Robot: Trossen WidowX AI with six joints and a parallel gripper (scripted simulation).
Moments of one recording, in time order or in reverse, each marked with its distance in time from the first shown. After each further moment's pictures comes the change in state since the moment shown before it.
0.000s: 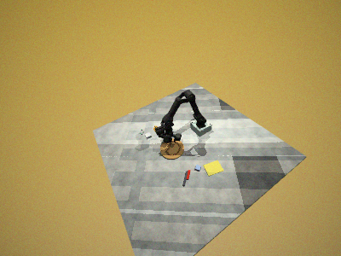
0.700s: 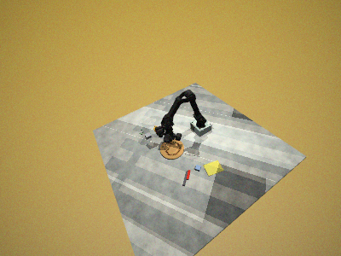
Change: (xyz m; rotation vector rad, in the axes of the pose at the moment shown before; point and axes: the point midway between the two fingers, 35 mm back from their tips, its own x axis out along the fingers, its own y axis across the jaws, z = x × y) arm -0.003 0.002 -0.001 0.000 0.002 0.003
